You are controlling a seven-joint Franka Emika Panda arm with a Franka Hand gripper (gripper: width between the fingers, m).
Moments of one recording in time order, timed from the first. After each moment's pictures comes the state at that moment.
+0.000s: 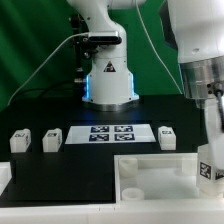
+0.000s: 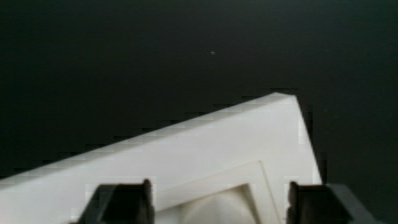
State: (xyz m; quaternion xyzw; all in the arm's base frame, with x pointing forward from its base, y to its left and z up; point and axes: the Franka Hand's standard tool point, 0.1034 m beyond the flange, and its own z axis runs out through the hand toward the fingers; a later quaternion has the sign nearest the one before) arm 0.636 0.144 0.057 -0.58 0.80 0.05 0.11
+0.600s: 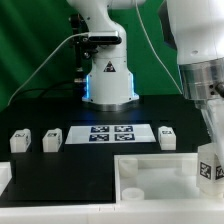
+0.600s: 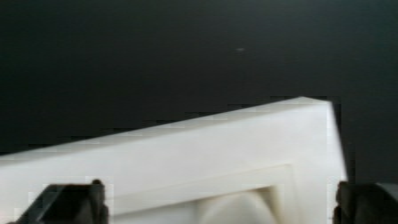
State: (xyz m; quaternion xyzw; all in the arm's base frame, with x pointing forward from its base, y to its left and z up) arm 0.616 0.142 0.057 -0.65 0.75 0.06 0.09
